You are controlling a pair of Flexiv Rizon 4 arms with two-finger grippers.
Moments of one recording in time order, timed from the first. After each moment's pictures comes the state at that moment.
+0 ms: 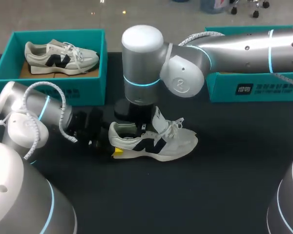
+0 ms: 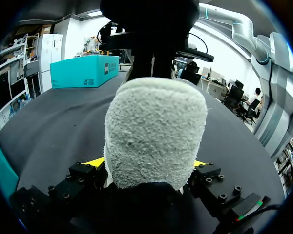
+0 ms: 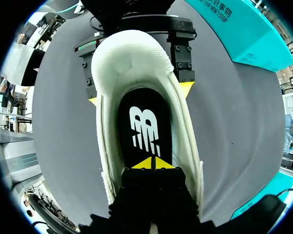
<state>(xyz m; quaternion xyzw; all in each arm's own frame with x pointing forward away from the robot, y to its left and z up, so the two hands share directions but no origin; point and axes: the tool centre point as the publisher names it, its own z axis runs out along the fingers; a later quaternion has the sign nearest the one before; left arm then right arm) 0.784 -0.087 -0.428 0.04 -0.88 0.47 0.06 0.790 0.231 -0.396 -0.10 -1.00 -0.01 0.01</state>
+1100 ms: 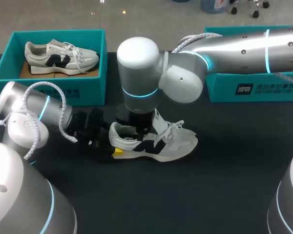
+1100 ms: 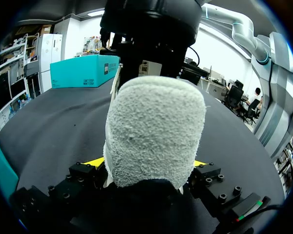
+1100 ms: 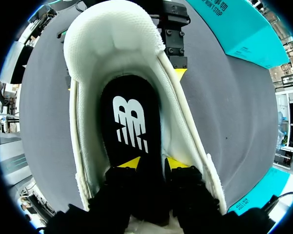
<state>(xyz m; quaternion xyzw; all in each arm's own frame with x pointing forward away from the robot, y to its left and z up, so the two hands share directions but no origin) 0.784 -0.087 -0.428 0.04 -0.88 0.47 0.06 0.800 0.219 -0.410 -0.10 -0.99 0.01 -0.03</state>
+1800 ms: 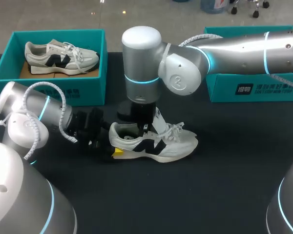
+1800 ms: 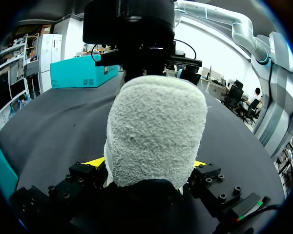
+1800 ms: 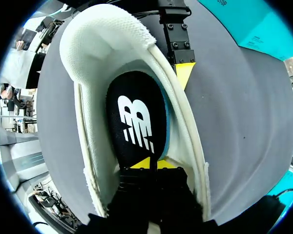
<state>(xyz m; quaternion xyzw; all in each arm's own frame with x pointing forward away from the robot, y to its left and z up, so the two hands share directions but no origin) 0.784 -0.087 -0.428 0.03 -0.88 0.47 0.06 0.787 0.219 -0.412 -0.10 -0.99 0.01 0.07</state>
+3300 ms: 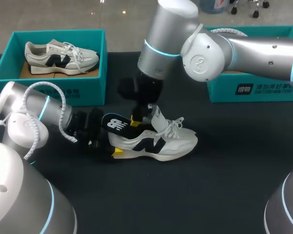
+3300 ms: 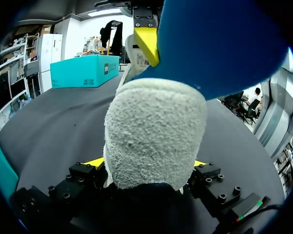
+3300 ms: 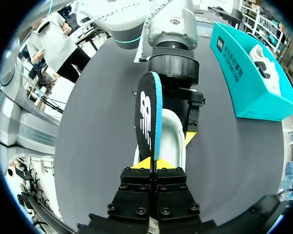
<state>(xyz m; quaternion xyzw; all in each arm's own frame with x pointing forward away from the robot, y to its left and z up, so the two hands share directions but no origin) 0.784 -0.087 -0.428 0.04 -0.88 0.47 0.06 0.792 0.259 -0.323 0.05 -0.98 -0.17 0.08</state>
